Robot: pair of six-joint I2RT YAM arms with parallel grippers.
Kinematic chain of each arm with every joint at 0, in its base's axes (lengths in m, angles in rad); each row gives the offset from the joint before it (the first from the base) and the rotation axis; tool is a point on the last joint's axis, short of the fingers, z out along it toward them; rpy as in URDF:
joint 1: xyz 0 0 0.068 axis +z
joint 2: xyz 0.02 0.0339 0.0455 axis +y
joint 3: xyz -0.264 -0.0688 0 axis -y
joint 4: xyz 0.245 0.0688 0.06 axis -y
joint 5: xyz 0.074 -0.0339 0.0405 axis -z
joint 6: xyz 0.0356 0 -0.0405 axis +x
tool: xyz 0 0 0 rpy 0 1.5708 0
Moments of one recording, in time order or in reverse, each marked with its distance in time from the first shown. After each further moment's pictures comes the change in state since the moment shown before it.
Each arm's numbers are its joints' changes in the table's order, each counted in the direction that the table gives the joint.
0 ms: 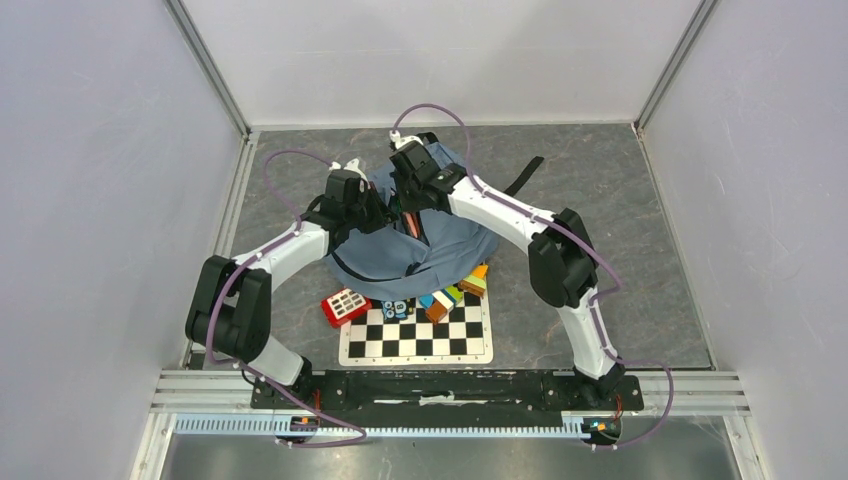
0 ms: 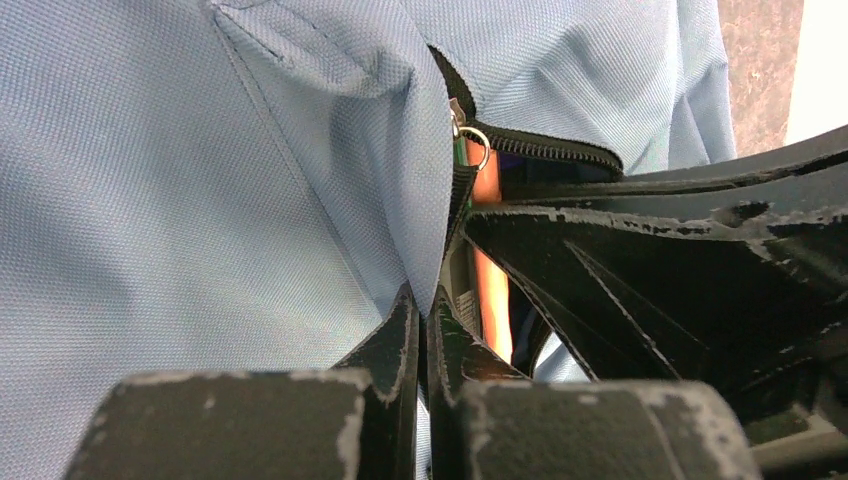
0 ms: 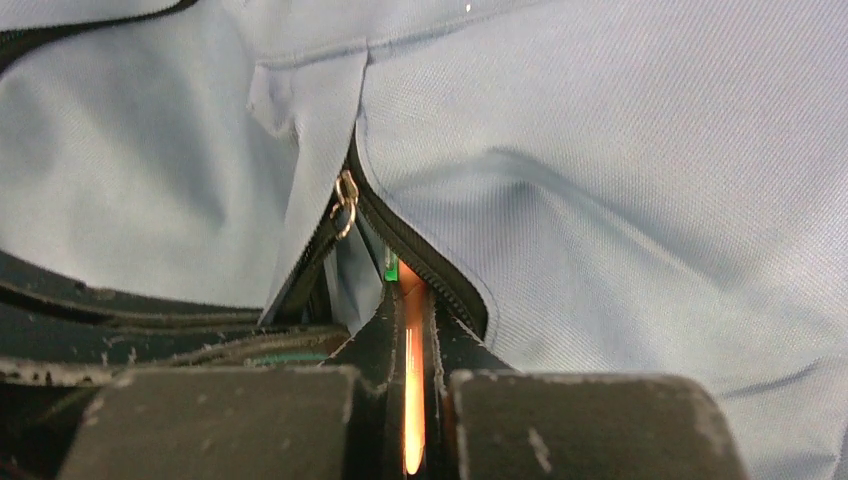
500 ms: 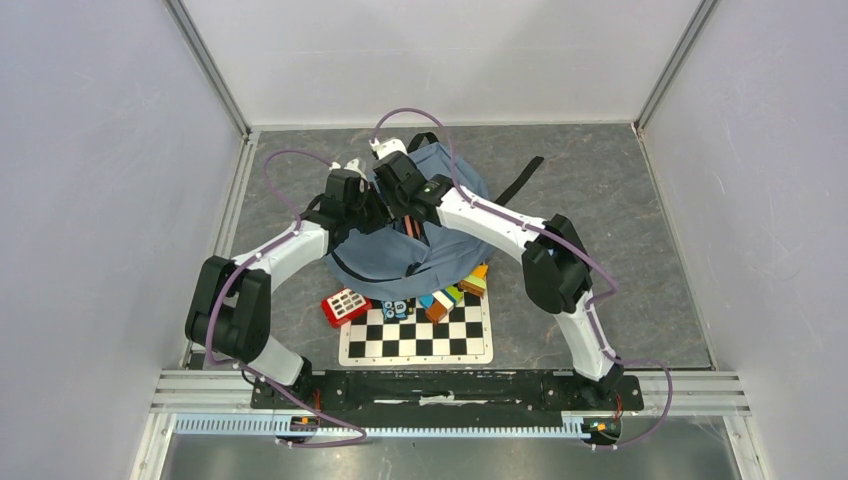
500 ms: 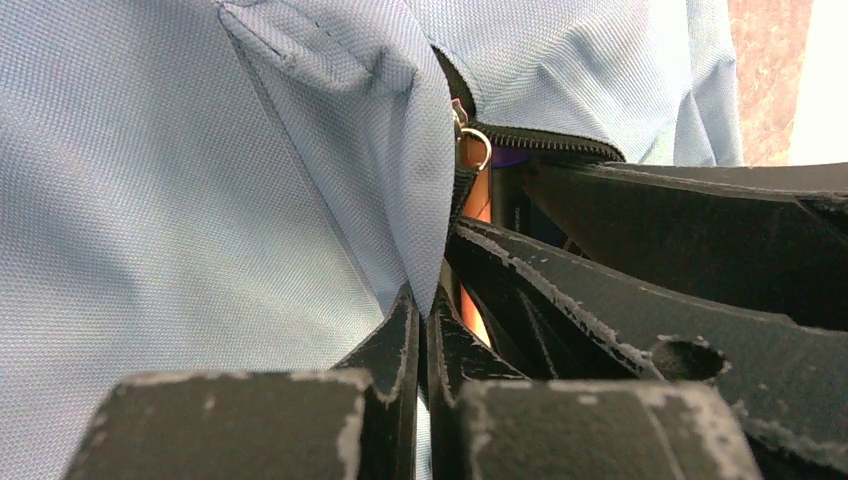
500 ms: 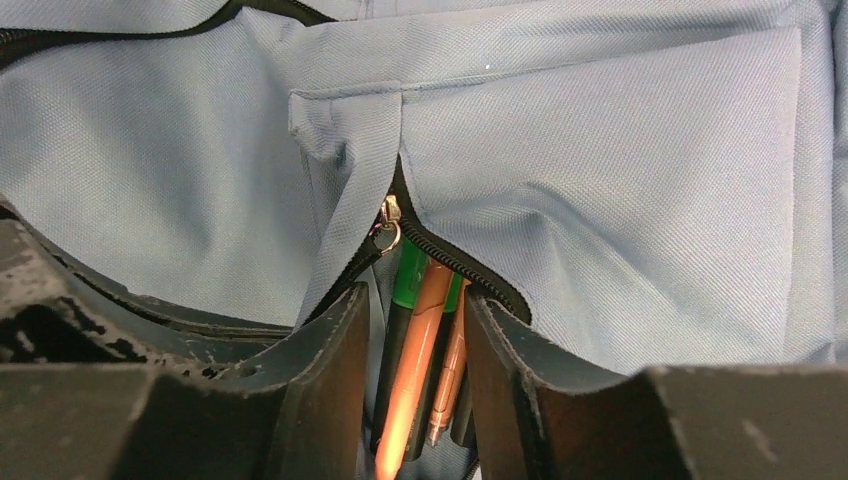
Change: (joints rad) left arm 0.000 -0.002 0.006 -0.025 -0.002 0.001; right arm 0.080 0.014 0.004 0.082 0.220 -0.153
